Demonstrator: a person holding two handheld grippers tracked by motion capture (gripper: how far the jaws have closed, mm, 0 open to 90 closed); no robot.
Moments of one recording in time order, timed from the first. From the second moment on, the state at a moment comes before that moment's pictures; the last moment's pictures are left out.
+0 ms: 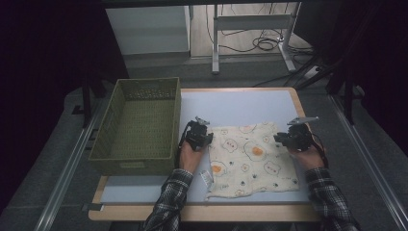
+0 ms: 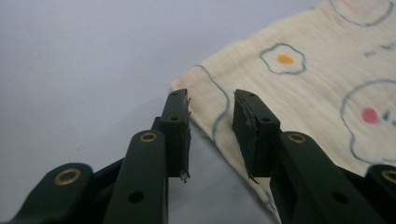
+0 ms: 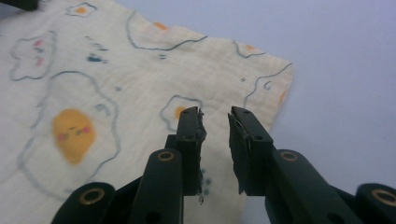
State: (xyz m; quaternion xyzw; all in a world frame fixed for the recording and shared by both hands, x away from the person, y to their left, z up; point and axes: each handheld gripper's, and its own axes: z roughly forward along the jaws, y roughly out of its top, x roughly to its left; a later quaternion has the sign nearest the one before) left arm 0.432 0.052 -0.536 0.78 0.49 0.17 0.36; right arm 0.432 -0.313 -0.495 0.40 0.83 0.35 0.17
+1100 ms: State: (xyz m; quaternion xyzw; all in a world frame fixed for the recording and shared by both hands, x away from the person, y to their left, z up) left arm 0.452 0.049 -0.534 0.78 0.46 0.22 0.35; right arm 0.505 -0.298 -0.507 0.44 0.82 0.31 0.19
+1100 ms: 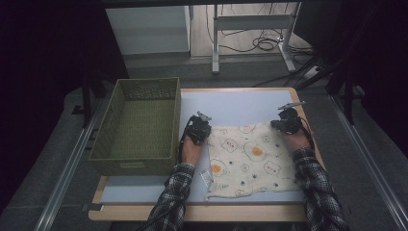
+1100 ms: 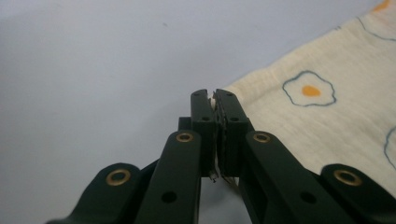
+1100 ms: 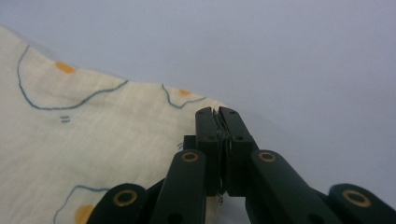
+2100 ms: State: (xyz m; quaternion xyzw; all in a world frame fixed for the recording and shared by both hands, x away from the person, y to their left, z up) left arm 0.359 0.041 -0.508 0.79 0.38 0.22 0.44; right arm 0.399 -0.340 -0.482 0.39 0.82 0.37 0.20
